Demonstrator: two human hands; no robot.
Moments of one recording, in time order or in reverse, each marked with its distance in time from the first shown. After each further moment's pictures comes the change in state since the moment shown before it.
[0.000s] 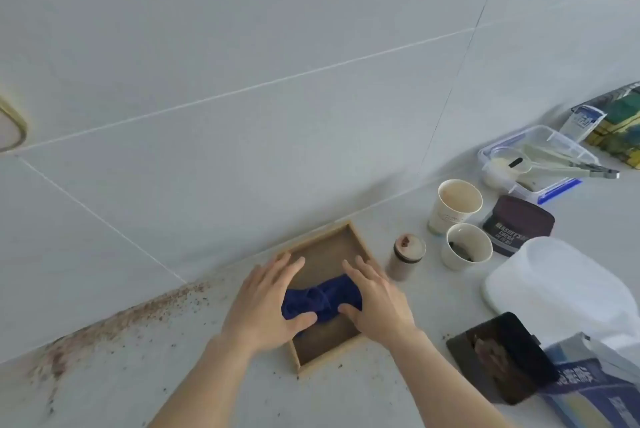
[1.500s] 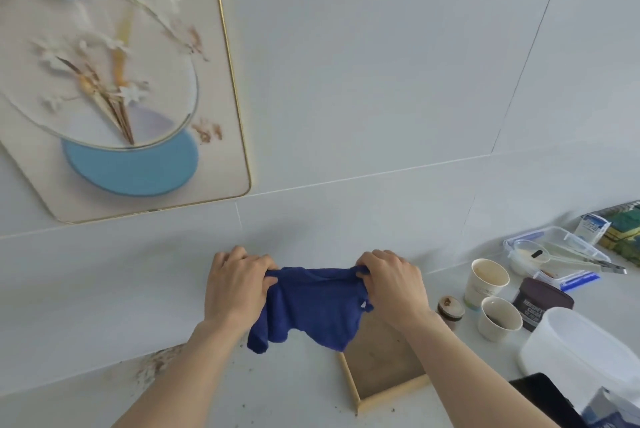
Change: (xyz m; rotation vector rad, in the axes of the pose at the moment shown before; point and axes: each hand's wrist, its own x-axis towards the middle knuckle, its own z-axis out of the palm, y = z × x) left_hand -0.130 -0.041 -0.172 0.239 0.608 -0.186; right_hand -0.021 -0.166 -0.099 -0.237 0.504 -0.256
